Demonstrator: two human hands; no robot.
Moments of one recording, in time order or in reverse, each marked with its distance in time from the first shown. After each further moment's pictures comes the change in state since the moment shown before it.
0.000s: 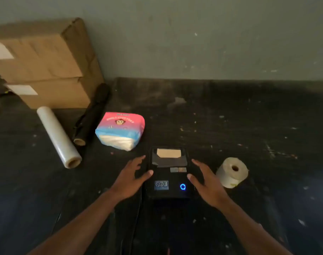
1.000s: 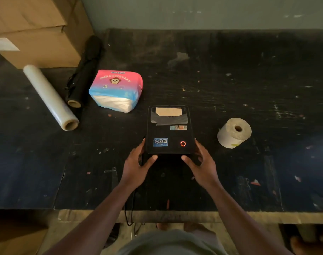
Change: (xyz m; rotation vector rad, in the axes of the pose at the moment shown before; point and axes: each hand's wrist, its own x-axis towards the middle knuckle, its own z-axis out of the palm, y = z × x) left_hand -0.053 -0.043 0.072 -0.026 0.103 -0.085; right_hand -0.040 0.034 0.062 0.279 0.080 0.237
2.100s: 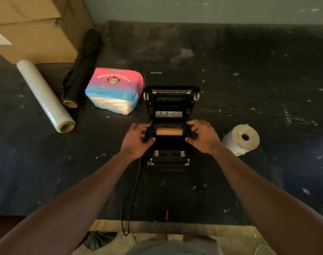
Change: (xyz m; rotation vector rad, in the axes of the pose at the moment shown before) left_hand 0.120 0.011 -0.018 0.227 -0.012 0.127; right_hand 0.137 -0.046 -0.028 -0.496 -0.190 -0.236
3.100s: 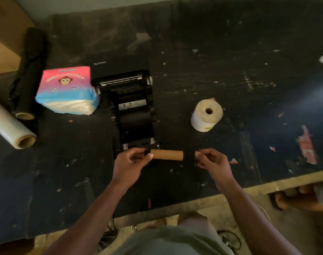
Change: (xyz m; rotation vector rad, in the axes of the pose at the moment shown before) left_hand -0.097 0.060 0.066 -0.430 -0.188 -0.209; right_hand -0.179 0.087 0.021 0.953 0.239 0.558
